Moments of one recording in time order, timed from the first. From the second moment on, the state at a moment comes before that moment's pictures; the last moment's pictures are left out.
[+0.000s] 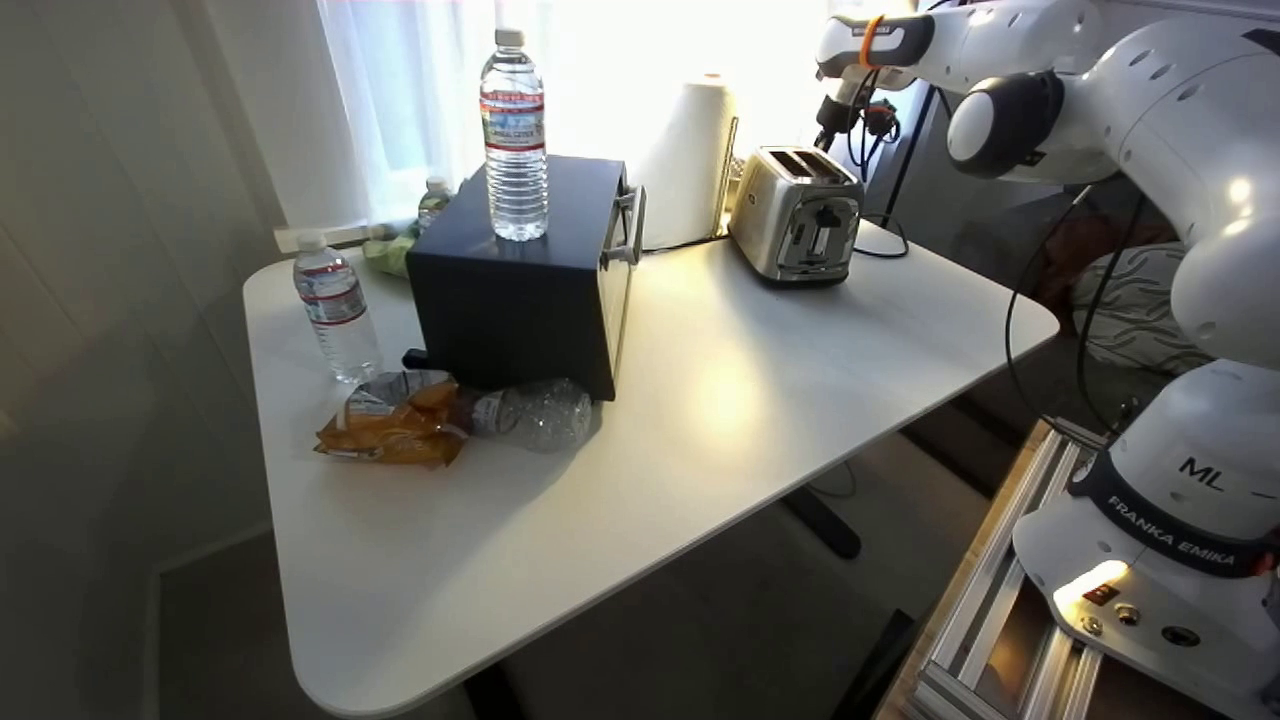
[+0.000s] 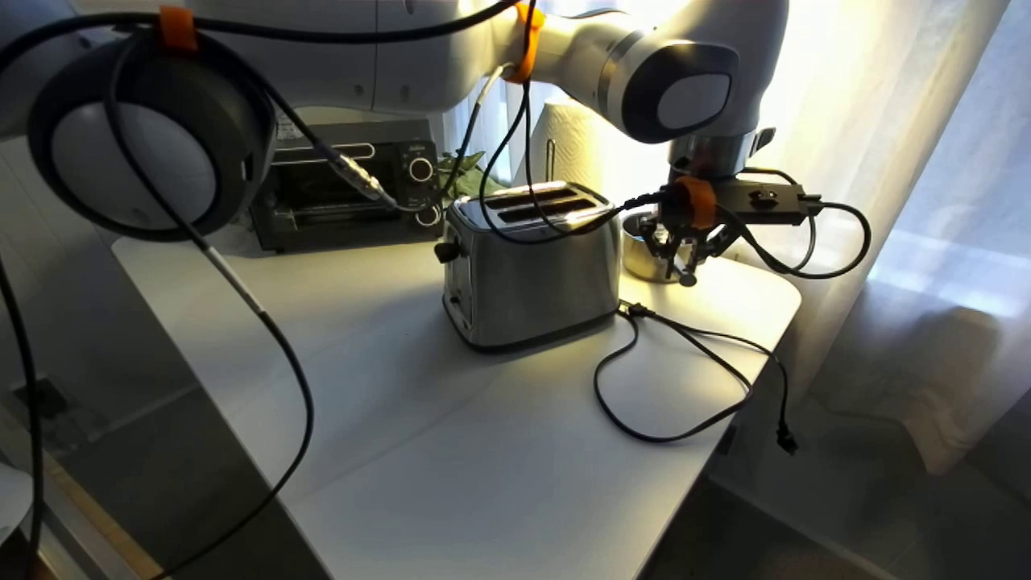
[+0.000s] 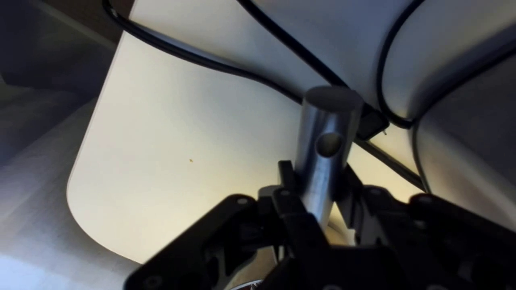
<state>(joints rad) -0.70 1.28 0.01 -0.45 0.12 1.91 -1.08</state>
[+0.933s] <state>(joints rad) -0.81 1.28 0.01 -0.45 0.12 1.89 -1.02</state>
